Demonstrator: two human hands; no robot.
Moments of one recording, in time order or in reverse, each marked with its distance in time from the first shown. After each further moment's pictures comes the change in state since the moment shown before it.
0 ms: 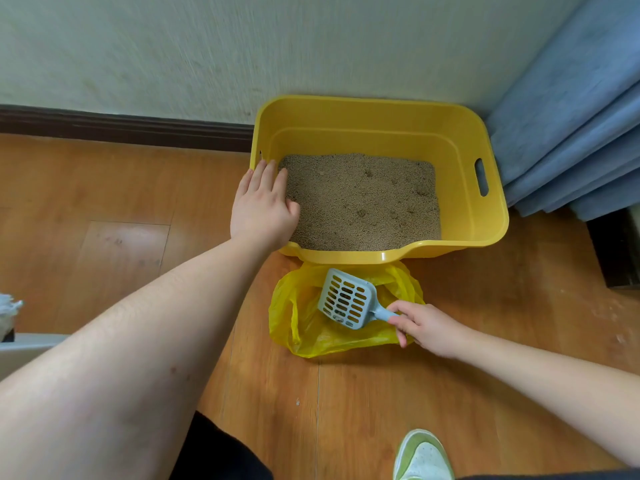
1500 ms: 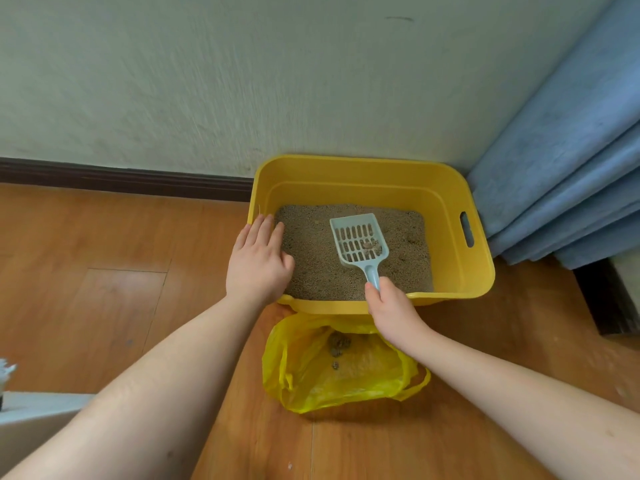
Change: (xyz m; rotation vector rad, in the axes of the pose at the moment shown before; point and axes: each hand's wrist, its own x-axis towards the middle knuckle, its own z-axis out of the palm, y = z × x) left_hand -0.003 0.000 -0.001 -0.025 0.039 -0.001; right_hand 0.050 -0.094 -0.045 0.214 0.483 0.100
